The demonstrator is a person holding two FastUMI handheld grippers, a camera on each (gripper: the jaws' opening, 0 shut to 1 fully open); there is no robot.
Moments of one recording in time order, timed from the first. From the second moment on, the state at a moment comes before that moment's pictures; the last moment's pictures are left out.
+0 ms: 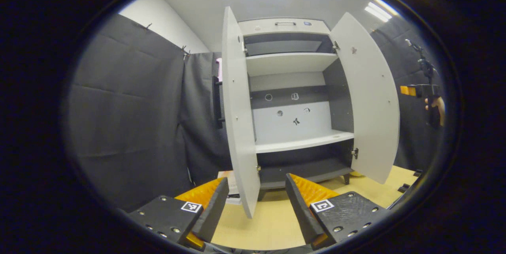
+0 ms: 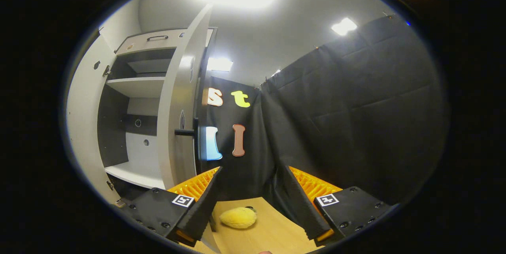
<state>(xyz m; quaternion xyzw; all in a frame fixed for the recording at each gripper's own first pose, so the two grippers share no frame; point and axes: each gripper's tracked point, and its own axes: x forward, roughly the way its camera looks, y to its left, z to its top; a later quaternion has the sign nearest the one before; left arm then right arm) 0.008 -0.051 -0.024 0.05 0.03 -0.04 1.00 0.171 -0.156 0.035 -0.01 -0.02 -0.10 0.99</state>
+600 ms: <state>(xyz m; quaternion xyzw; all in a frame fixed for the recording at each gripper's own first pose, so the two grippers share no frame) 0.036 0.015 -0.028 0.04 0.02 -0.02 1.00 0.179 -0.127 0.032 -0.02 -0.01 -0.11 0.99</state>
